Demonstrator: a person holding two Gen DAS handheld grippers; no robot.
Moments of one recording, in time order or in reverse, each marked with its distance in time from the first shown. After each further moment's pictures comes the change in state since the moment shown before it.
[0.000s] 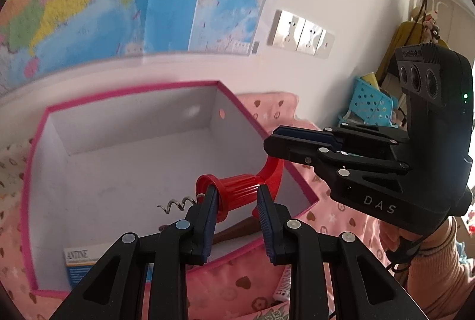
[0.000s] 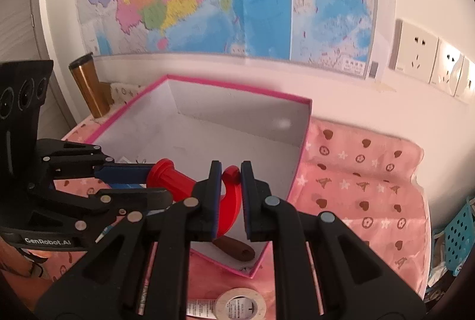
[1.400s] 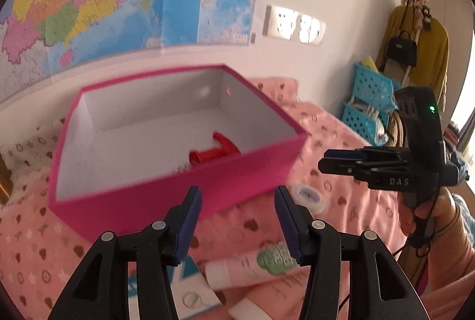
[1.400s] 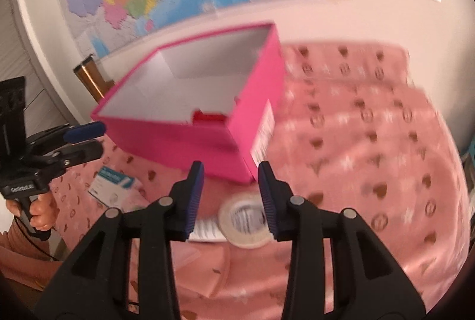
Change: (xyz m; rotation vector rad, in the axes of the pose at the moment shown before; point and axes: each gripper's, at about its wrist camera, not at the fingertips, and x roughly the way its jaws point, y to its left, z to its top) left arm -0.045 -0.016 -0.078 0.081 -0.048 0.084; right arm -0.038 -0.031 -0.107 0.245 0.063 0.073
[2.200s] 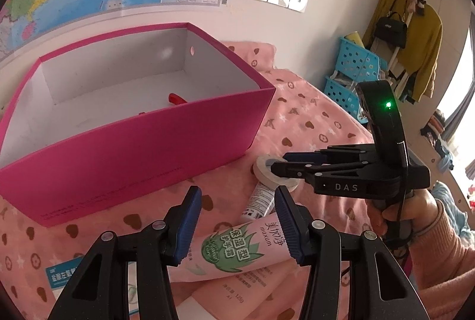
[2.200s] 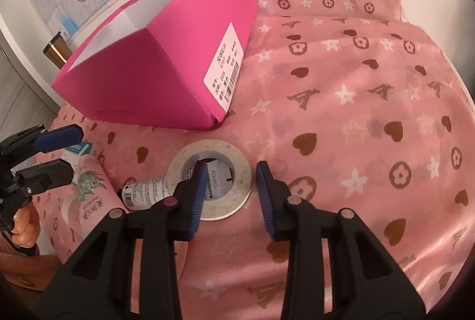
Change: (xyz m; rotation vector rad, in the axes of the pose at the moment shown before) left arm 0.042 -0.031 -0.016 -0.006 0.122 -0.105; right arm 0.044 -0.027 -0.033 0.067 0.156 -0.059
